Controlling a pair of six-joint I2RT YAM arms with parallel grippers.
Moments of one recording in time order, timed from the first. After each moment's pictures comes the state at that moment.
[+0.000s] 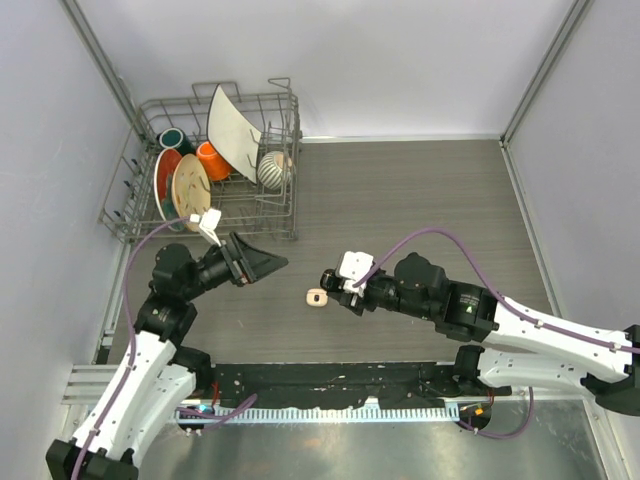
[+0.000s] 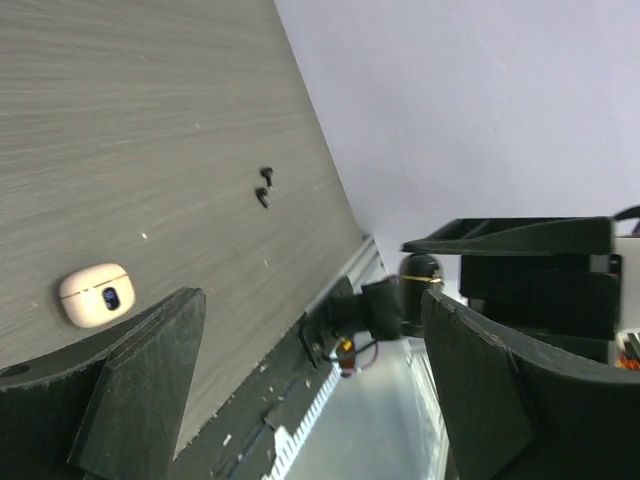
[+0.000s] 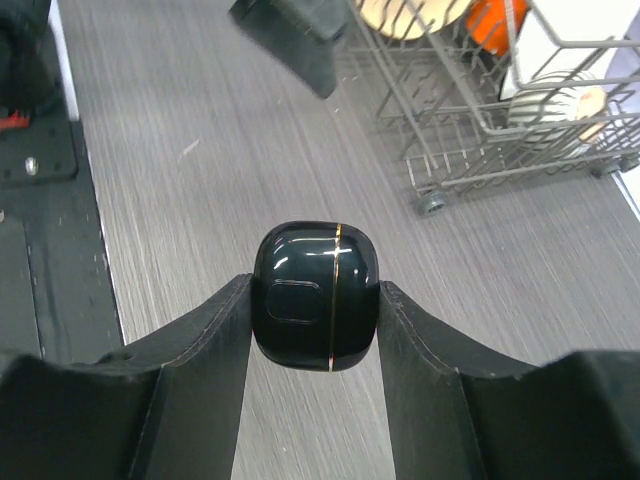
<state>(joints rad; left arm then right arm) -0.28 0.56 0.50 -0.04 0.62 -0.94 1.17 0.89 0.83 -0.18 0.07 -0.25</state>
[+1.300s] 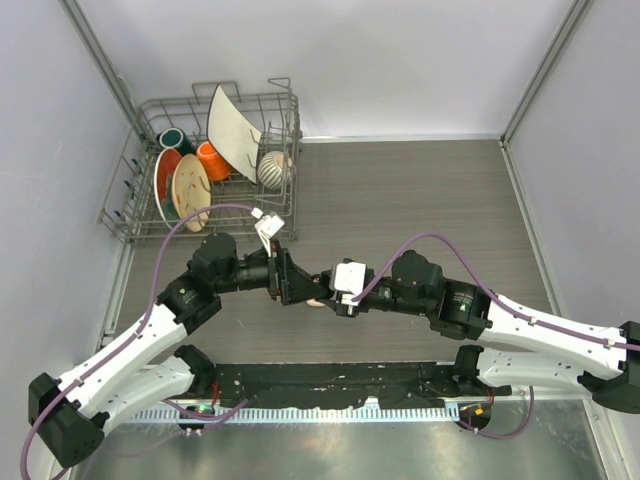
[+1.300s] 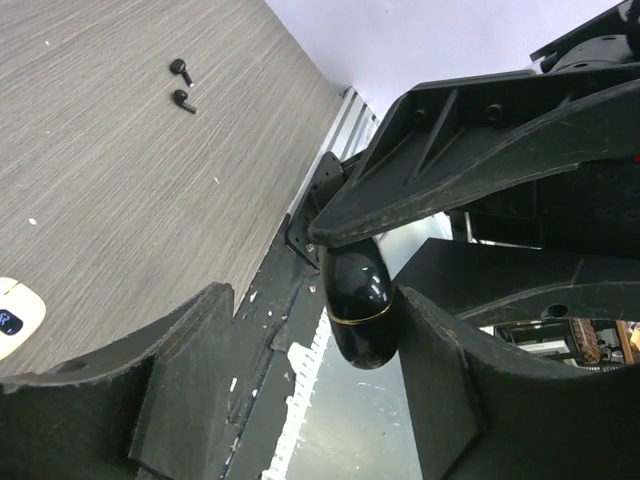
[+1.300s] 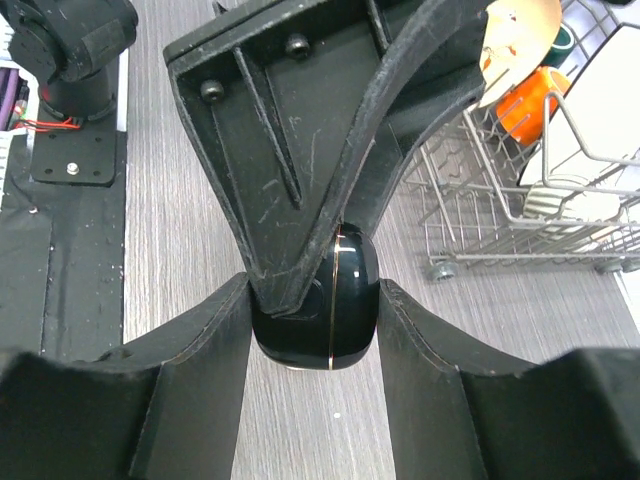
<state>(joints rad) -0.69 0.84 0.67 -0.04 0.63 -0.67 1.17 0.93 0.84 -0.13 -0.12 -0.41</state>
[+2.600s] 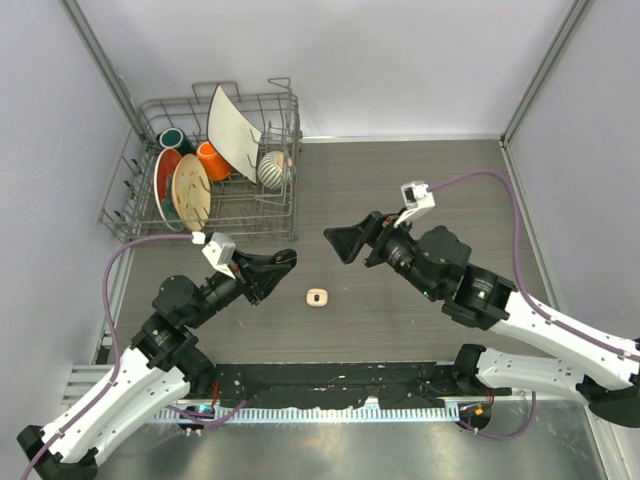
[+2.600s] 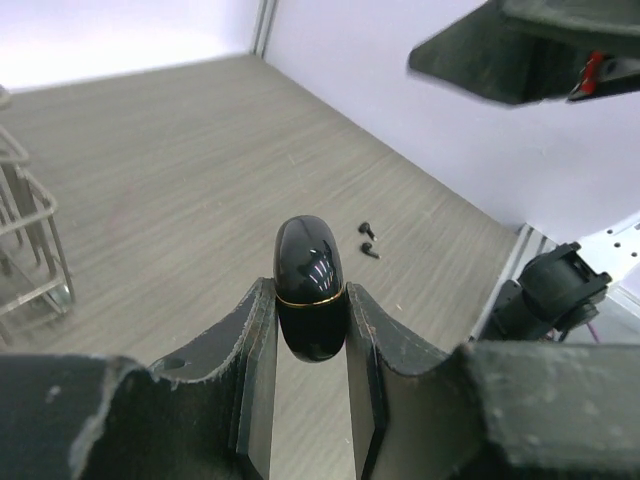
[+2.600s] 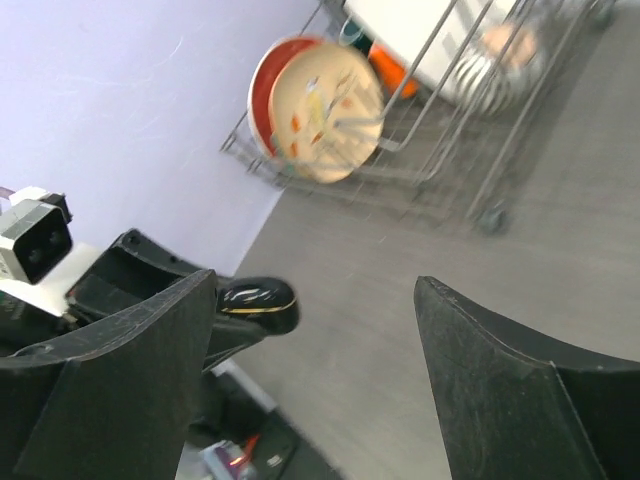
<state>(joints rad) -0.70 0.45 0.48 0.05 0.19 -0.36 1.06 0.88 0.96 -0.10 0.39 0.57</state>
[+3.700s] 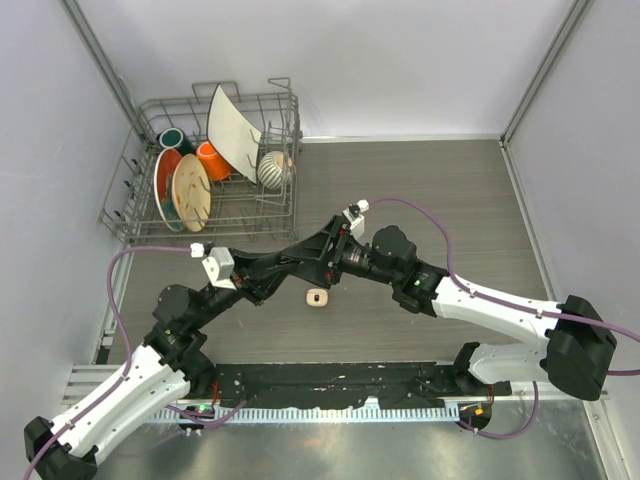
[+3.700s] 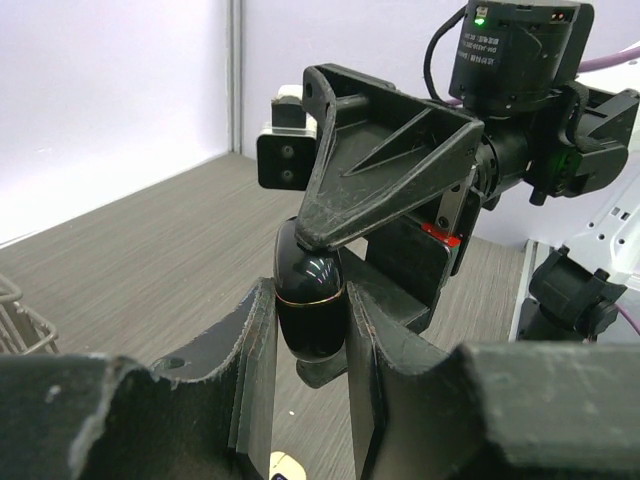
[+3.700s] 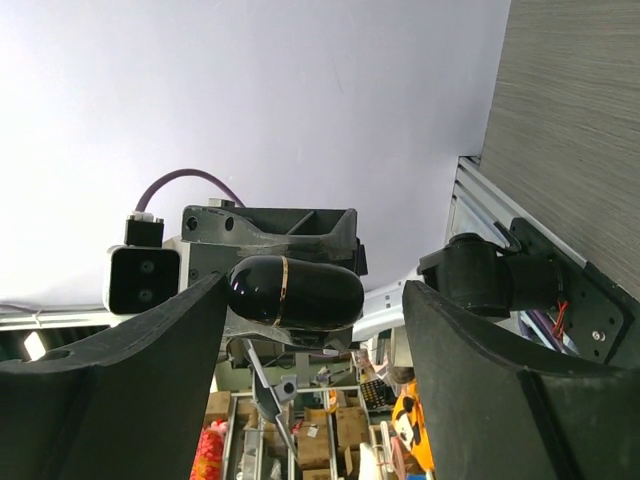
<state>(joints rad) -0.70 0.48 0.35 0.44 0.30 -0.20 0.94 1.22 0.77 0.41 -0.26 1.52</state>
